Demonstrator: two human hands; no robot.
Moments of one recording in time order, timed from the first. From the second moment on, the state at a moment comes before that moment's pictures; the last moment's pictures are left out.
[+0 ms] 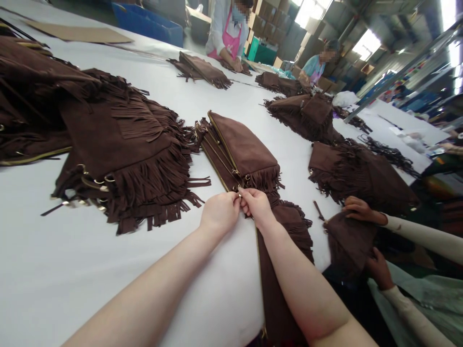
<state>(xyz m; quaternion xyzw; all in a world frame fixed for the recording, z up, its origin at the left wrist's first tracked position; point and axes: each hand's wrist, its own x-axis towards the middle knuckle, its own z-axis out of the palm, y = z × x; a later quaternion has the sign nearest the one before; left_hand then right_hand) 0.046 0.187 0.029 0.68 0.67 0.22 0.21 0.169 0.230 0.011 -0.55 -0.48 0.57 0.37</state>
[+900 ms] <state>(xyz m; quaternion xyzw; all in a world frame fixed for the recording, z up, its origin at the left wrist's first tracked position) 0.043 0.184 0.034 0.71 0.64 0.25 0.17 0.172 0.227 0.005 -0.51 -0.48 0.58 0.41</state>
